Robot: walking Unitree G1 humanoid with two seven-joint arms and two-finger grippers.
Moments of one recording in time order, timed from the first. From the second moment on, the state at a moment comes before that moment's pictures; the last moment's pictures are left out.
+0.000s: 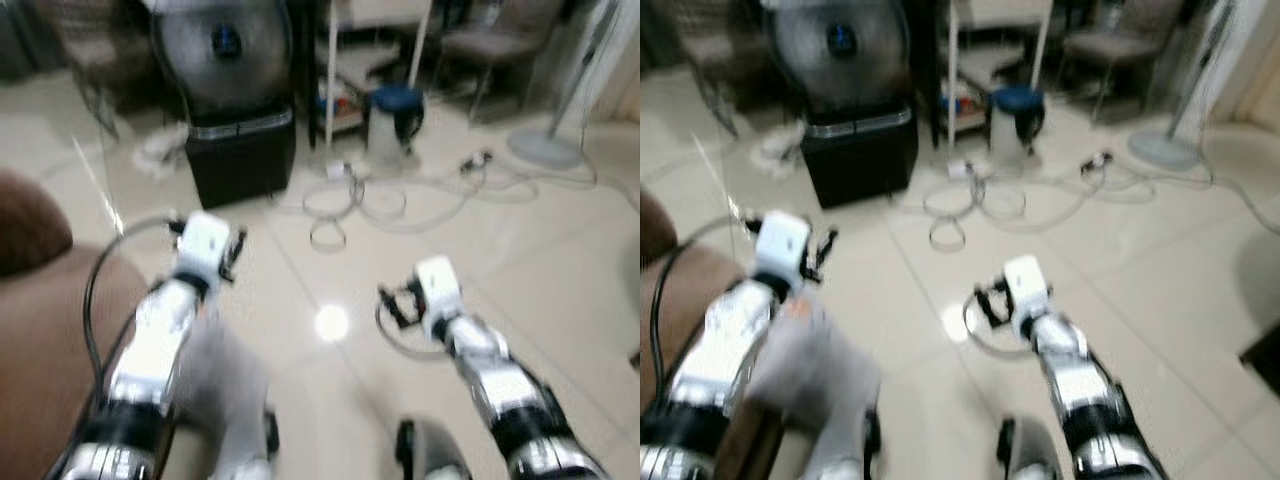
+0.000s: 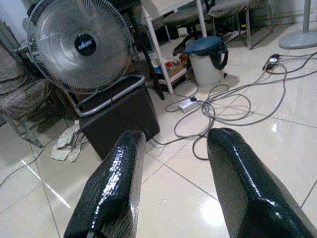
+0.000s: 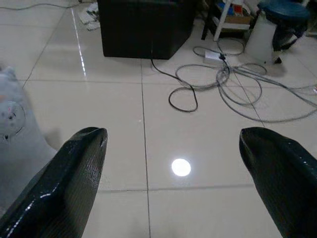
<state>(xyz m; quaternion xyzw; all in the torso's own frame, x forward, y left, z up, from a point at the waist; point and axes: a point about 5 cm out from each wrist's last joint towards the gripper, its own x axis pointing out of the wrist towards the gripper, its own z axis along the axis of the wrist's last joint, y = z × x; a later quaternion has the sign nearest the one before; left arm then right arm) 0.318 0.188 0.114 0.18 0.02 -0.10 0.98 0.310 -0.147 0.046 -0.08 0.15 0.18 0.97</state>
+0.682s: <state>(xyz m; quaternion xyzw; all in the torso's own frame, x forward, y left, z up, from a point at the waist) 0.316 0.182 0.110 0.17 0.02 -0.12 0.98 0.300 -0.152 0.049 -0.07 0.17 0.16 0.97</state>
